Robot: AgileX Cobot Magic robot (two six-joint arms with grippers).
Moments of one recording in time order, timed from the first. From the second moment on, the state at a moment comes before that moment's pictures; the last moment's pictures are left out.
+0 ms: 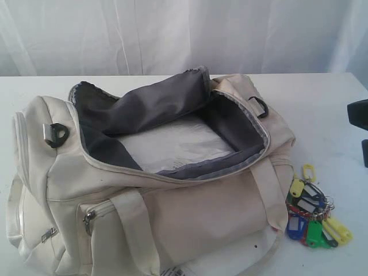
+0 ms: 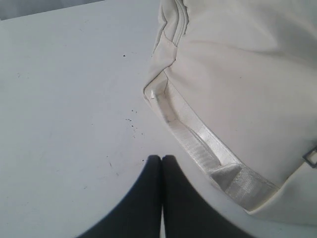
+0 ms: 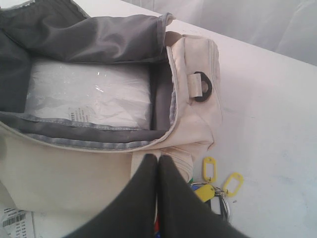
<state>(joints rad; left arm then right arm) -0.03 0.00 0.02 -0.11 0.43 0.24 0.40 0.69 -0.77 0.26 0.71 -0.31</state>
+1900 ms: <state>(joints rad) -0.03 0.00 0.02 -0.12 0.42 0.24 0.17 0.01 -0.31 0.27 0.54 -0.31</state>
